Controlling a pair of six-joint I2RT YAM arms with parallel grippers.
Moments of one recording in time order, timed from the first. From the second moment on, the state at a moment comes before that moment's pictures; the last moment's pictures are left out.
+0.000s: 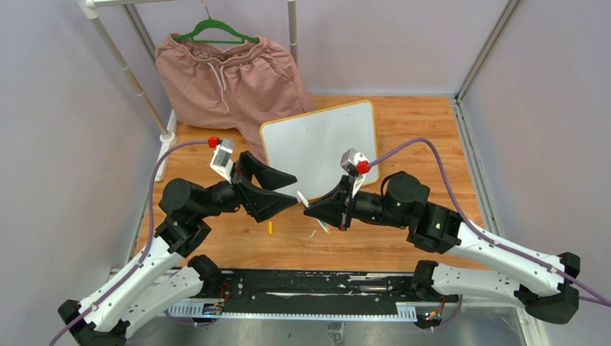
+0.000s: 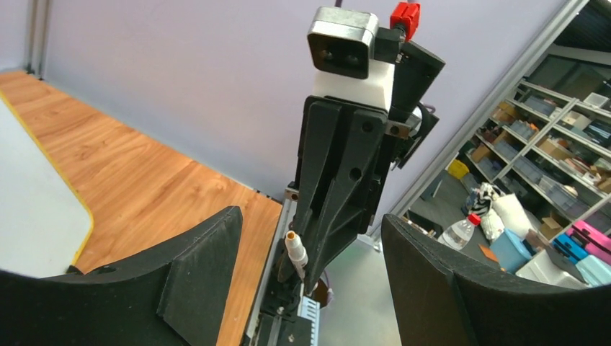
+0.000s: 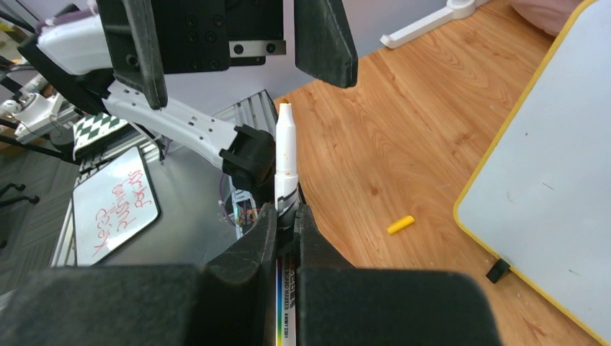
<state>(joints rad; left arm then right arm) -0.69 0.66 0.70 0.34 0.59 -0.73 1.14 0.86 0.93 -0.11 -0.19 0.31</state>
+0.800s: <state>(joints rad) -0.70 0.69 0.71 0.36 0.63 -0.76 1.14 0.95 0.99 -0.01 -0.22 0.36</state>
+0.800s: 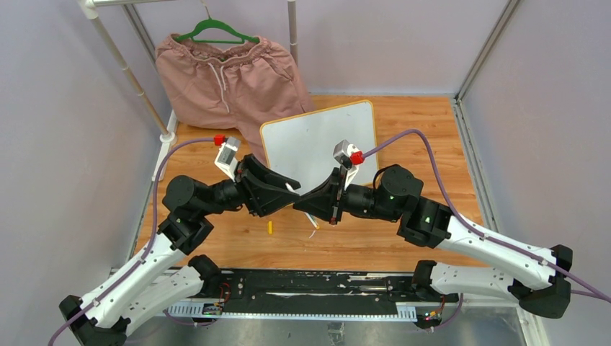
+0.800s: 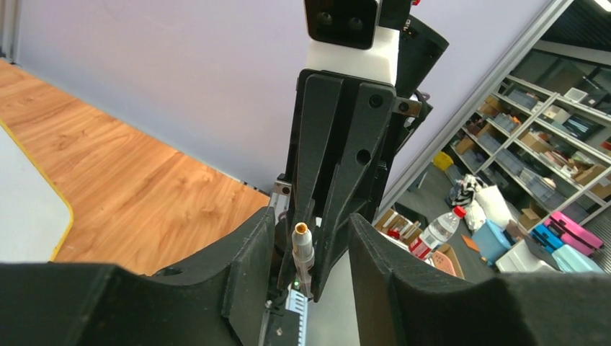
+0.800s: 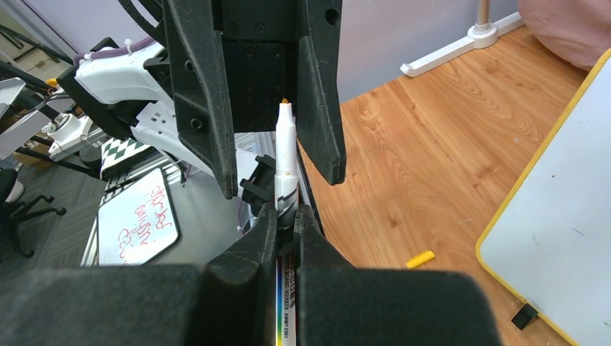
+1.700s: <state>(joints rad) -0.70 0.64 0.71 0.35 0.57 -0.77 1.14 0.93 0.99 -0.01 -0.24 0.36</state>
